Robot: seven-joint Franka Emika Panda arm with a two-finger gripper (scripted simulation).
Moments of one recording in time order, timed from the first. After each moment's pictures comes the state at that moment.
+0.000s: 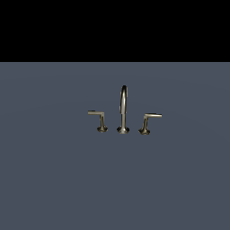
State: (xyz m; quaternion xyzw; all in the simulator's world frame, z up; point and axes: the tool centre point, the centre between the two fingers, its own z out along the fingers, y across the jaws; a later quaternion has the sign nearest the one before) arm -0.189 0.068 0.415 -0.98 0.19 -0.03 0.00
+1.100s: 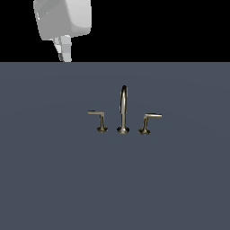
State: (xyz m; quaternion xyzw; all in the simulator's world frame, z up) arm -0.099 0.117 0.300 -0.91 0.41 -0.02 0.01
